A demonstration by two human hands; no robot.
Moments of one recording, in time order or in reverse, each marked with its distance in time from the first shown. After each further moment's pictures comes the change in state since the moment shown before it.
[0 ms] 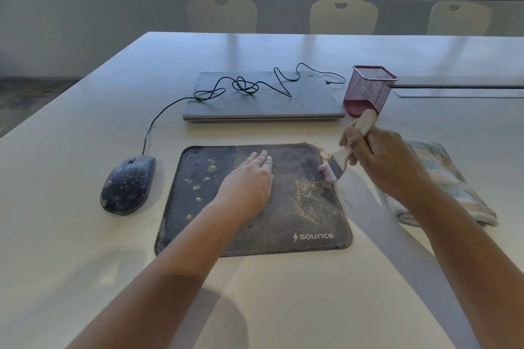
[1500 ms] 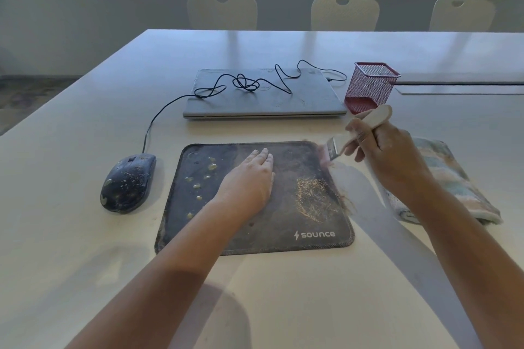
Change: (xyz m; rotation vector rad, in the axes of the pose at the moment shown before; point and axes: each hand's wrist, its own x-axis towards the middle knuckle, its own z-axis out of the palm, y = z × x) left_hand 0.000 0.000 -0.001 -0.020 -0.003 0.003; right_hand 0.002 0.003 0.004 0.146 0.070 0.062
